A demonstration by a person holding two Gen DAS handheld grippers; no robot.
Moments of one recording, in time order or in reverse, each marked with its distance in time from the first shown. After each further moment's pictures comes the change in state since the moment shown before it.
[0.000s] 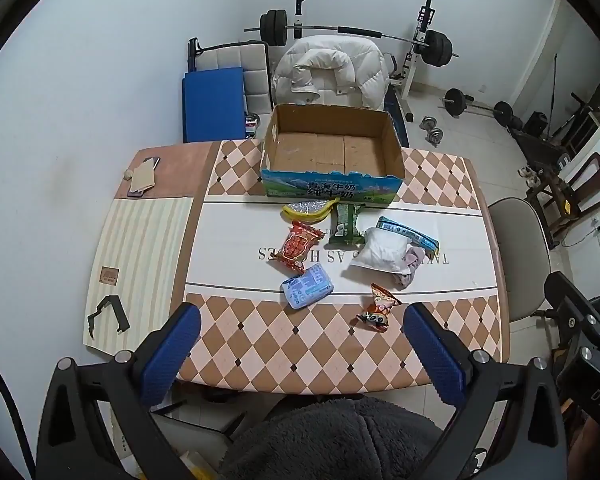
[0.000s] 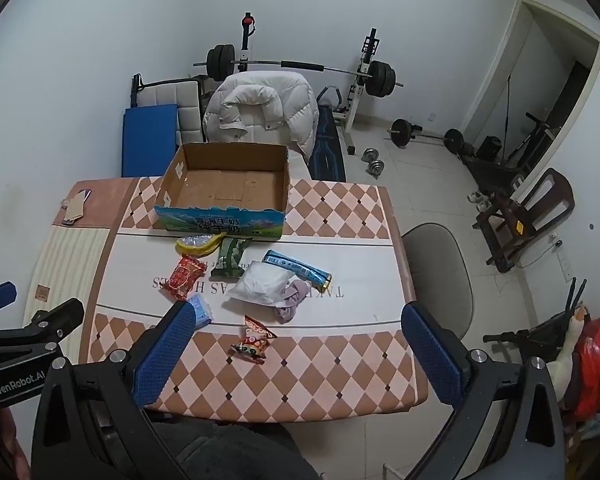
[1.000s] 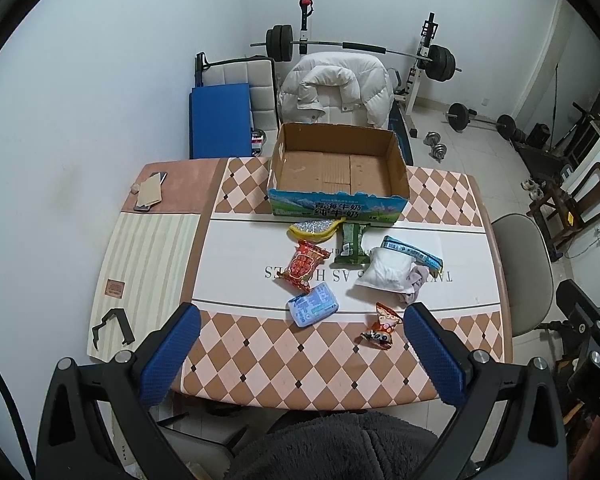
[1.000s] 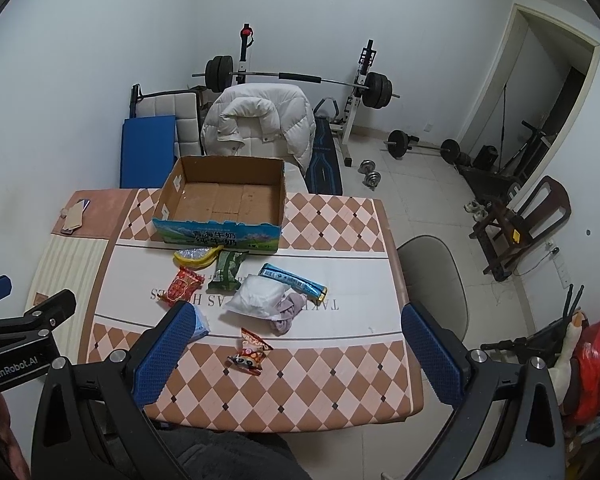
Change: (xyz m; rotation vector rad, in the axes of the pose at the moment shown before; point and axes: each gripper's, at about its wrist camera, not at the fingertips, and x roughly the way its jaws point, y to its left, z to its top) left arm -0.010 0.004 0.015 -0.006 -0.055 0.018; right arm -0.020 0.003 0.007 0.000 -0.051 -0.027
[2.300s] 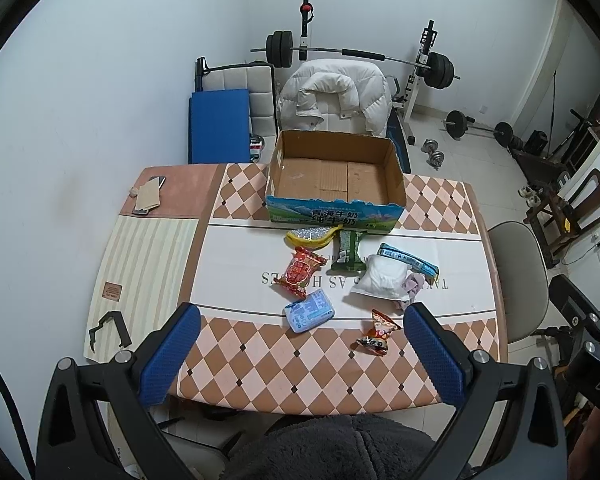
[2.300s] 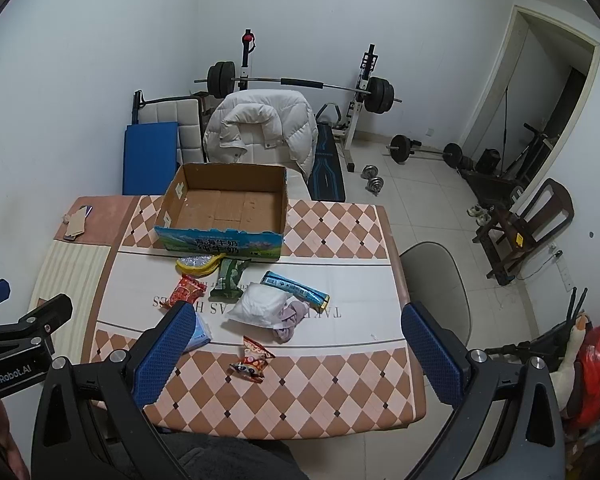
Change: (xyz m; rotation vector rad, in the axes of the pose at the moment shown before) left arm -0.004 -0.005 0.001 -0.008 -0.028 -0.006; right arm 0.001 -0.002 0.010 -0.002 -0.009 0.006
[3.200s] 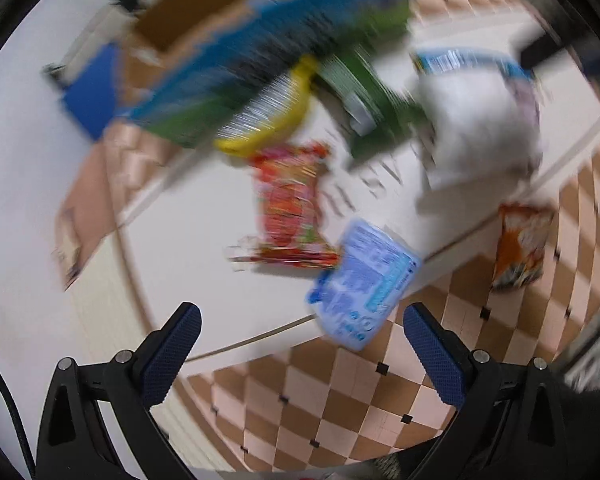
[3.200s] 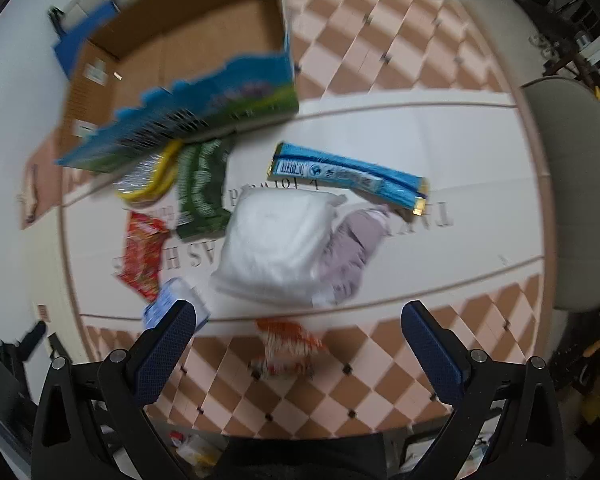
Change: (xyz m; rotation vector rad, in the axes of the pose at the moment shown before) left arm 0.359 -0.041 -0.055 0.622 0.435 0.096; right arm 0.410 0.013 -0.027 0.197 0.689 0.201
